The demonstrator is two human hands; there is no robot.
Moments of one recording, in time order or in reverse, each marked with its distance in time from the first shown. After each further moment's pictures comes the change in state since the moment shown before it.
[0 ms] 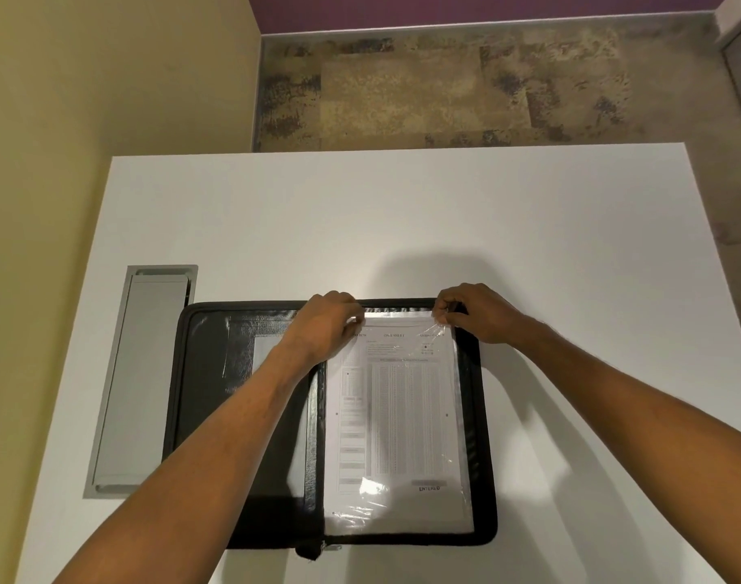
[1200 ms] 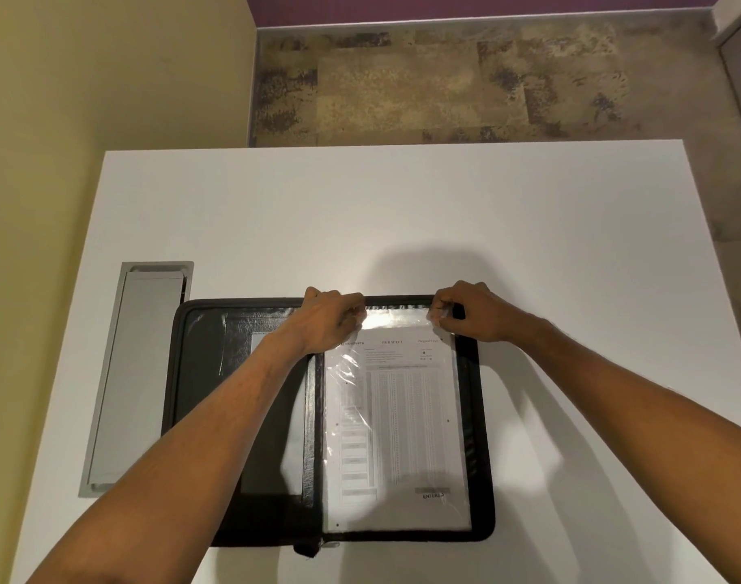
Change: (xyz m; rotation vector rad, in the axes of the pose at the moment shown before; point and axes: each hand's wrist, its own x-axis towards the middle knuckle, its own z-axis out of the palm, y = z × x) left_hand 0.007 -0.013 0.005 -0.163 -0.152 -0.038; right_hand 0.001 0.008 0.002 -0.019 -0.074 -0.034
